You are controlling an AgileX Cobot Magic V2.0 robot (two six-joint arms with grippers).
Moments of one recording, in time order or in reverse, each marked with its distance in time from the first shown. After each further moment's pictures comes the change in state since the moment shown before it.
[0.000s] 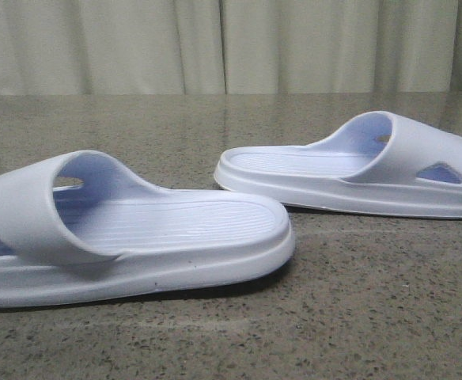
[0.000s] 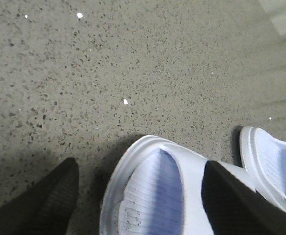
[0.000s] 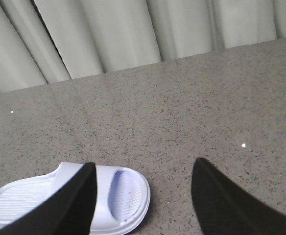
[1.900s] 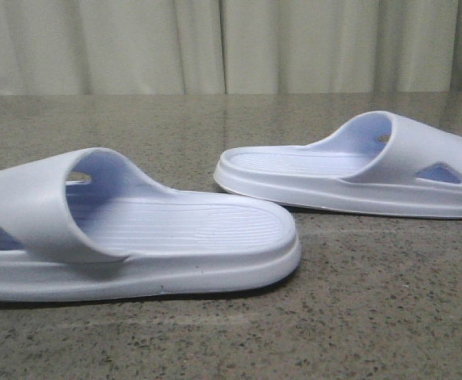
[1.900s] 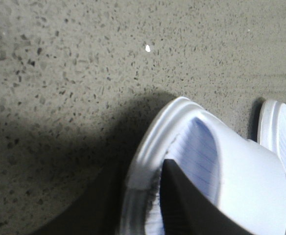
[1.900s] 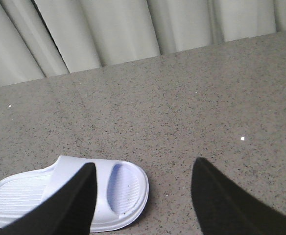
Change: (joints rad) left arm 0.000 0.170 -0.002 -0.167 0.084 0.060; right arm 0.000 0.000 0.000 0.000 0.021 0.000
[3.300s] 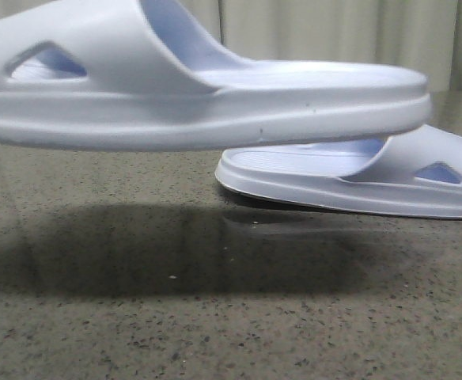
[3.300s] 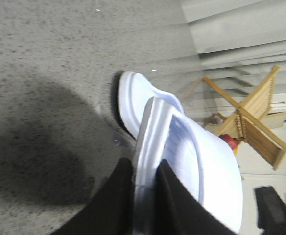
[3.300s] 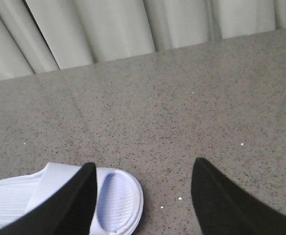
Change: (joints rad) left arm 0.000 -0.136 0.000 -0.509 0.118 0.318; right arm 0.000 0.161 0.000 -0.017 -0.105 0.000
